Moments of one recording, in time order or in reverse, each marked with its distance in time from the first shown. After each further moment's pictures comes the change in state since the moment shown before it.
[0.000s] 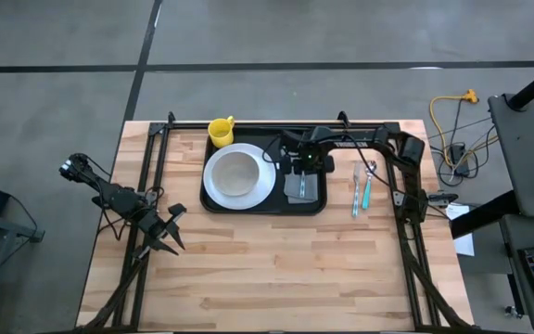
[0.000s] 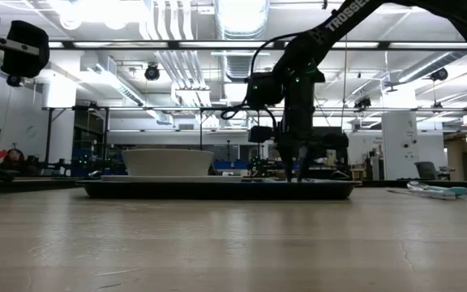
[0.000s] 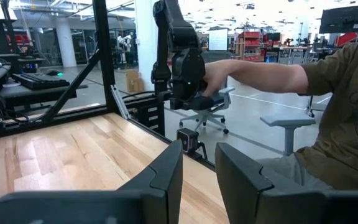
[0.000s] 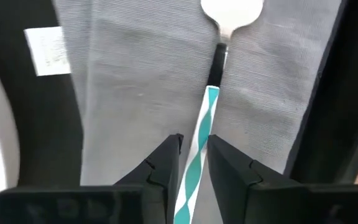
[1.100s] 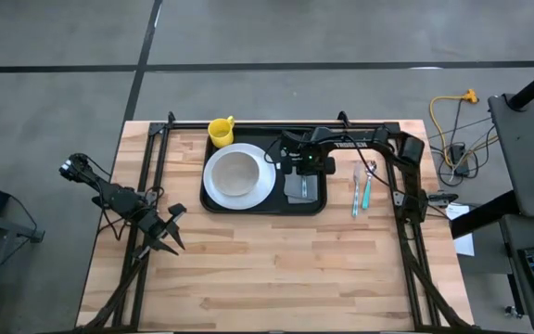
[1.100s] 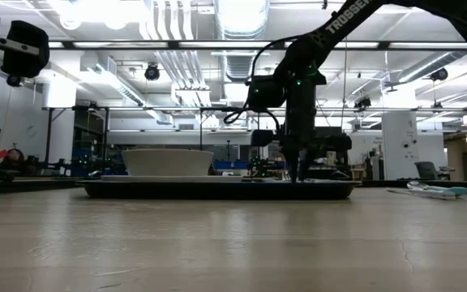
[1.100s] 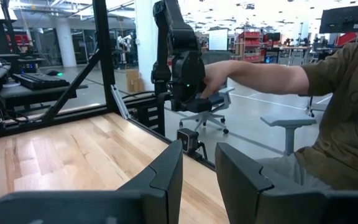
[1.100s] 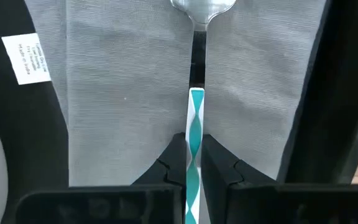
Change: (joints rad) left arm 0.000 0.000 0.000 0.000 0.000 0.000; right arm 0.000 0.003 -0.016 0.002 0.005 0.059
